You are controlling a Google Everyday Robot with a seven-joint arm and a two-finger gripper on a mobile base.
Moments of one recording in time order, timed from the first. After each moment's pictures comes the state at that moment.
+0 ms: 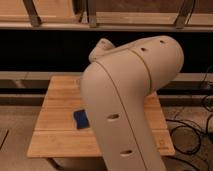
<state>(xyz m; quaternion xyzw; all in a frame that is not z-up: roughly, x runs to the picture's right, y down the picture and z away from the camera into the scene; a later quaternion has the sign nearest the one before) 0.139 -0.048 0.814 -0.05 0.38 0.44 0.81</state>
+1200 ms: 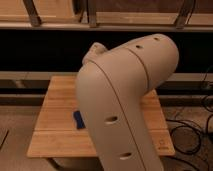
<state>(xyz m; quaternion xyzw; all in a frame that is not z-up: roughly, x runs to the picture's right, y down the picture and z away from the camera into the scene) 0.108 -0.017 0.797 -0.06 0.40 0.43 0.81</state>
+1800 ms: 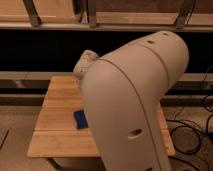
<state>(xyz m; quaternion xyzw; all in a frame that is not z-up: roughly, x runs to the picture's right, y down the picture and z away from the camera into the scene) 0.033 0.018 0.795 -0.06 0.29 0.50 0.82</state>
